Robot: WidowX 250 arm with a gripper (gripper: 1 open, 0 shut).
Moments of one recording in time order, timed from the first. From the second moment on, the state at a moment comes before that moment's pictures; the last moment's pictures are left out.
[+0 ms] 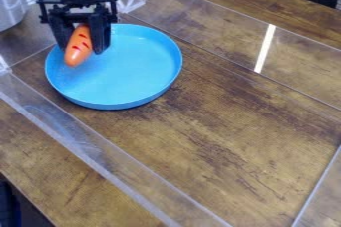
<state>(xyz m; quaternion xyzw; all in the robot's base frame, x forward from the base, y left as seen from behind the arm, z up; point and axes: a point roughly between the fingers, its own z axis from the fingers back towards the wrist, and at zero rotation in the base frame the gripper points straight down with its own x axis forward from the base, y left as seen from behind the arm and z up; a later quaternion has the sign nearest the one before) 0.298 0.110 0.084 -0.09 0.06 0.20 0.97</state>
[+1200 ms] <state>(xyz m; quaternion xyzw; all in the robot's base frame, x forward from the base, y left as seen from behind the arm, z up) 0.298 0.052 0.112 -0.09 0.06 0.04 0.99</state>
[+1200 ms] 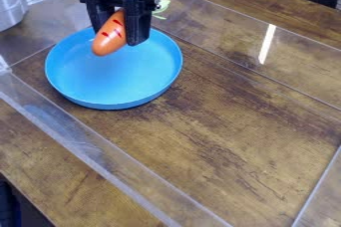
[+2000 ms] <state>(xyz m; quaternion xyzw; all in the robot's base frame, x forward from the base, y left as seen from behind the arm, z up) 0.307 0.049 0.118 -0.08 0.06 0.02 1.00</state>
